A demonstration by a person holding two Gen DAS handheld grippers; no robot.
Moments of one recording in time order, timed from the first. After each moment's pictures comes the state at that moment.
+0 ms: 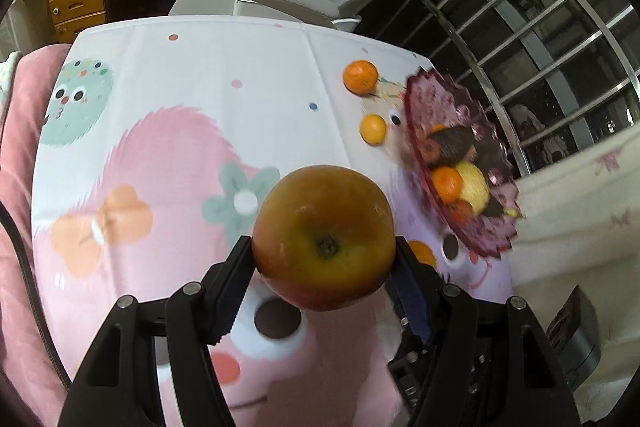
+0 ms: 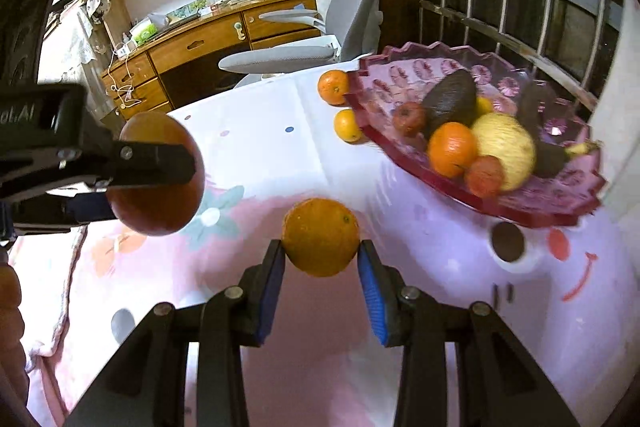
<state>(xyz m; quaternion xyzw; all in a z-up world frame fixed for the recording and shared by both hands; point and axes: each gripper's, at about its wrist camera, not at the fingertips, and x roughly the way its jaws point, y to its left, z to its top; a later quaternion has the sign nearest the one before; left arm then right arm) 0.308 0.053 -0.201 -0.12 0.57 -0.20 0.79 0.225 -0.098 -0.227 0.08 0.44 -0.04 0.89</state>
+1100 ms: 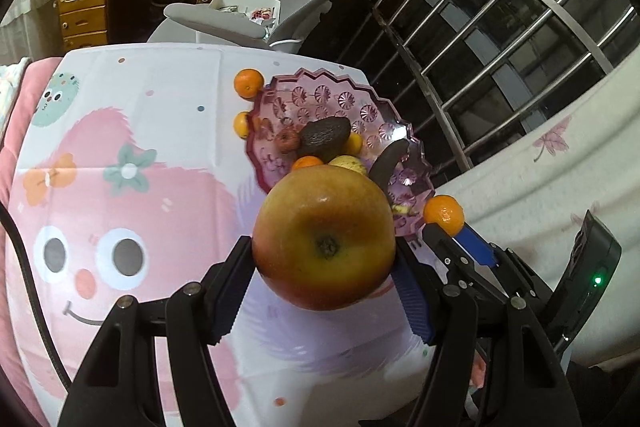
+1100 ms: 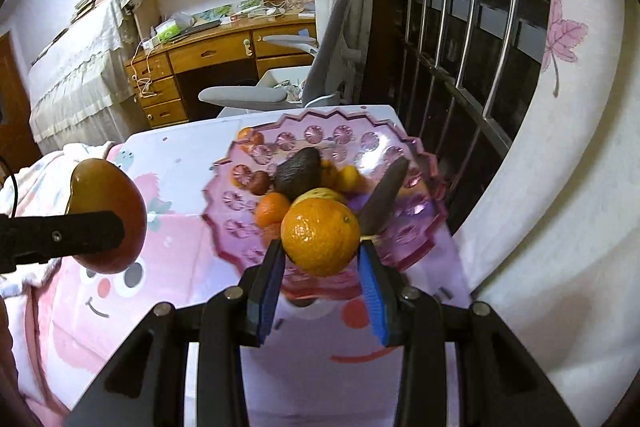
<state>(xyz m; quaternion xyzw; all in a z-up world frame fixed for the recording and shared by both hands) 0.229 -0.101 -0.127 -0.15 0.52 -0.17 0.82 0.202 -0.287 -0.138 0.01 0.43 0.02 0.90</state>
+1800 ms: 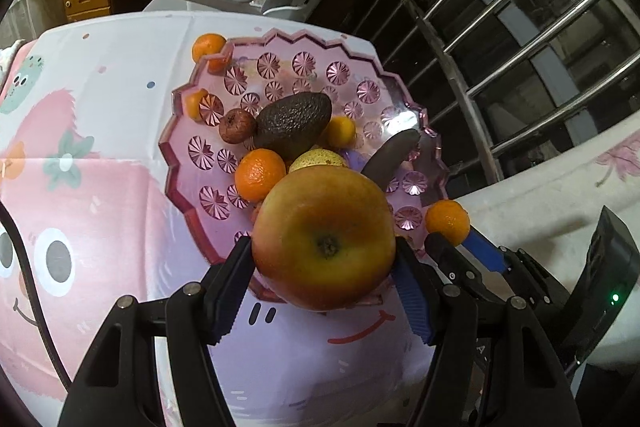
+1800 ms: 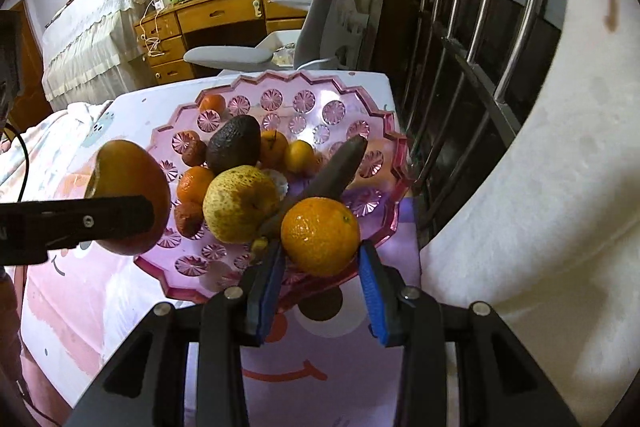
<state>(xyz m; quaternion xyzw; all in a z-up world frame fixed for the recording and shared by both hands) 0.283 -0.184 -0.180 -0.15 0.57 -0.13 0.80 0.252 -0.357 -0.181 -0.03 0.48 0.08 0.87</state>
